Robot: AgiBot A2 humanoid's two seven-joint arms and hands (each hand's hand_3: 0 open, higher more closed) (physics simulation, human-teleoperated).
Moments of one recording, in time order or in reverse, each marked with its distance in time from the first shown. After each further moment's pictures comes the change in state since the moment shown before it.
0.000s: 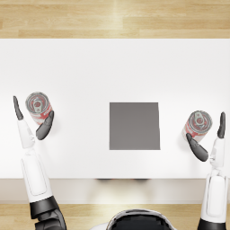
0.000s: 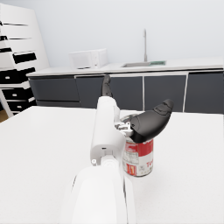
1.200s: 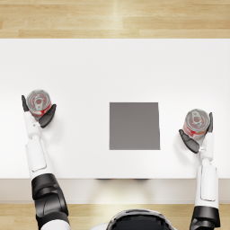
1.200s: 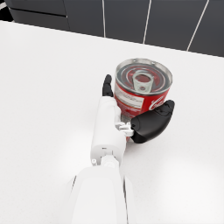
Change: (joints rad) left arm 0.341 0.017 0.052 0.804 0.000 -0.014 -0.001; right arm 0.146 -0.054 0.093 -0.524 0.000 -0.007 0.000
